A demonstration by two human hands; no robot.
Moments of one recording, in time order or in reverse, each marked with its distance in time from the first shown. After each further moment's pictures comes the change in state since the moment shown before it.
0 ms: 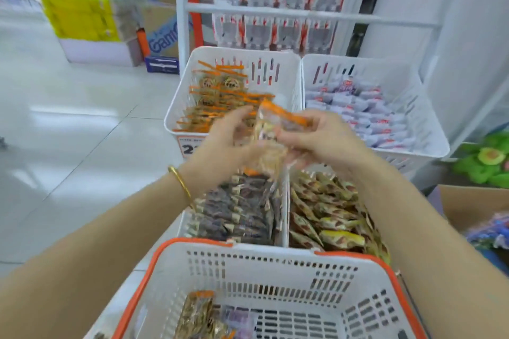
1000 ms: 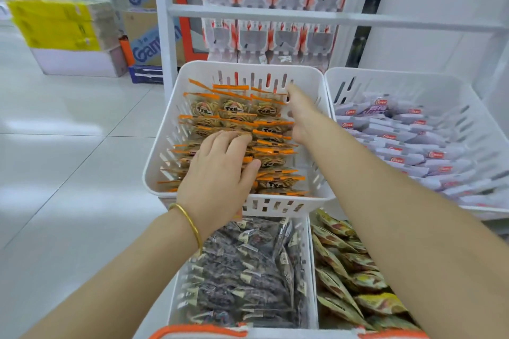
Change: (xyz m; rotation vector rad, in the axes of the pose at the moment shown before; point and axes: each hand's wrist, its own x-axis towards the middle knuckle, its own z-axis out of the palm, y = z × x) left_hand 0.087 -0.057 -0.021 0.760 0.101 0.128; right_hand 0.246 0.034 0.018 0.251 0.314 0.292
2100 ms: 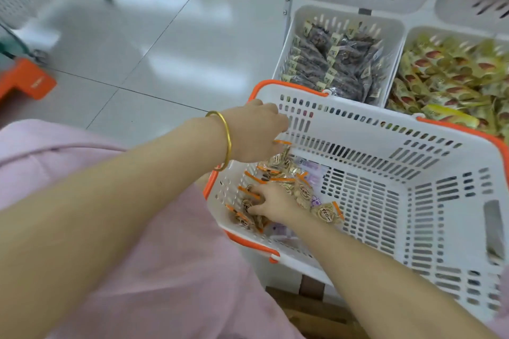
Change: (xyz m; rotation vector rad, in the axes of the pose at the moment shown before) left_hand -0.301 0.024 -0.044 0.326 -0.810 -0.066; right_hand -0.381 0.393 0.054 -0.970 -0.872 -0.150
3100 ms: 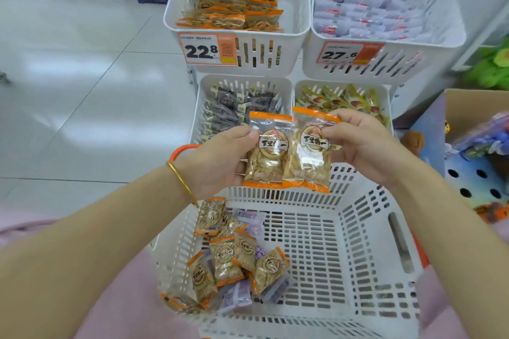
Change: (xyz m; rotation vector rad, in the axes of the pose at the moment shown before) left_hand 0.071 0.067 -0.045 -1.592 -0.014 0.018; right_hand -0.157 0.025 -0.281 0.935 0.520 -0.097
